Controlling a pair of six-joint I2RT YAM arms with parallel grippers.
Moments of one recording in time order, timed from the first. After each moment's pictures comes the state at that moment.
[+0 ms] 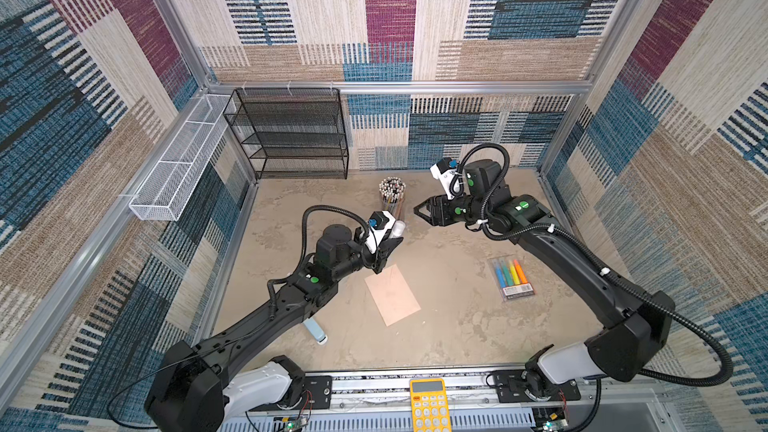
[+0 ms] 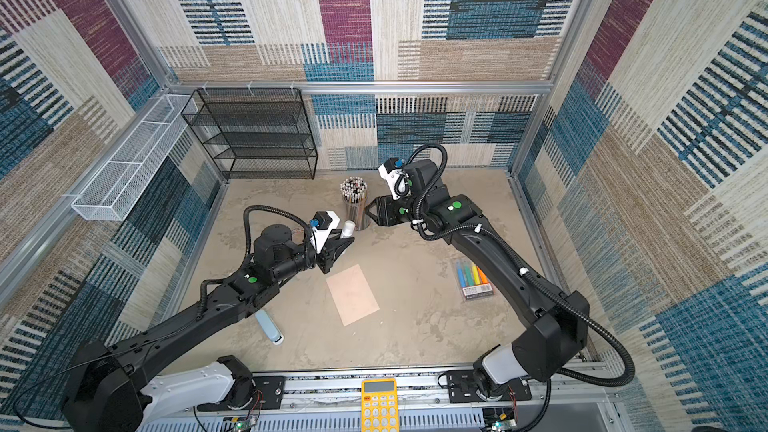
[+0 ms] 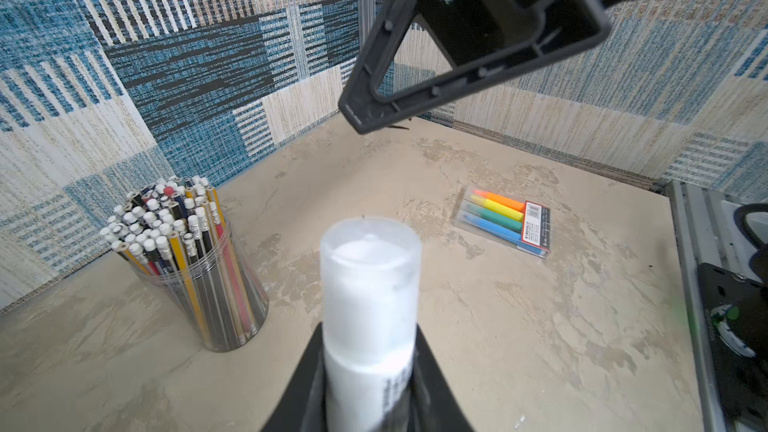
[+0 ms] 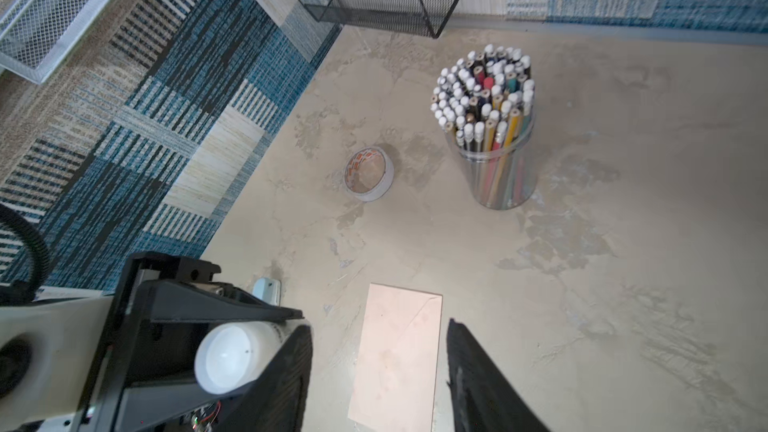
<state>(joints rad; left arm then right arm) -0.62 1.14 0.75 0.17 0.26 0.11 0.53 1.43 1.41 -0.57 -0.35 0.29</state>
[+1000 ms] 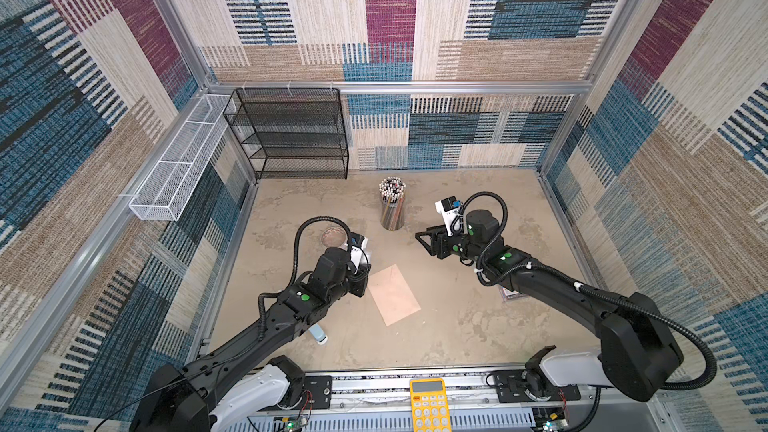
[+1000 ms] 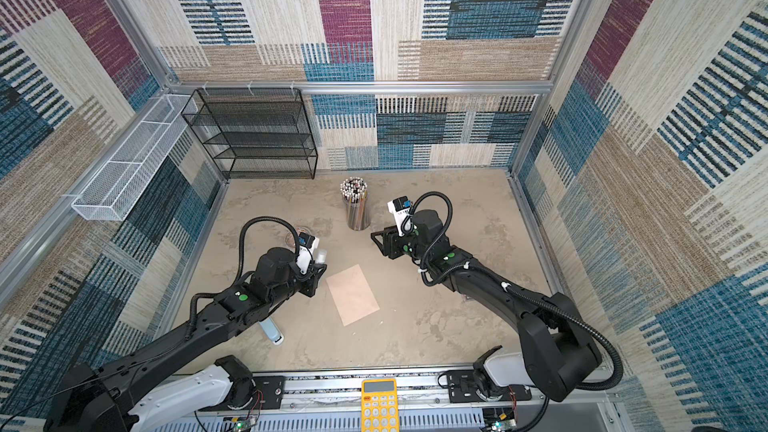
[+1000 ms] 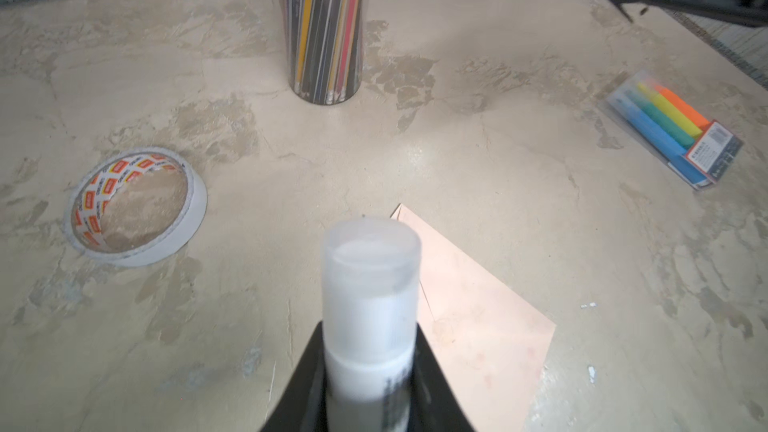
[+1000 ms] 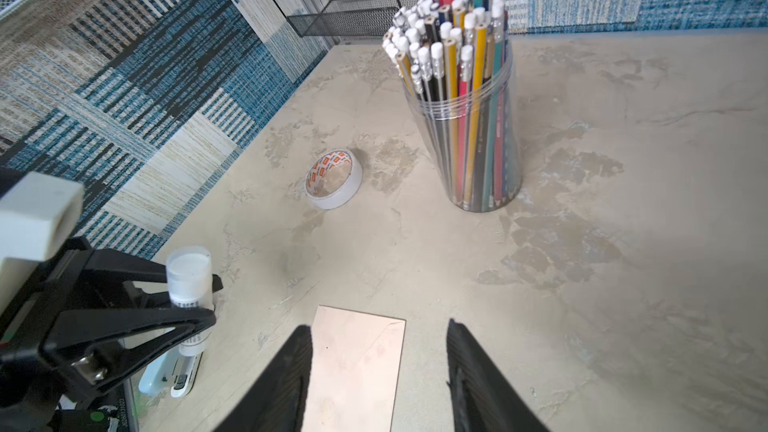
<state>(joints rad) -0.62 1.02 0.58 -0.20 -0.08 -0.18 0.54 1.34 0.77 0.18 -0.32 0.32</state>
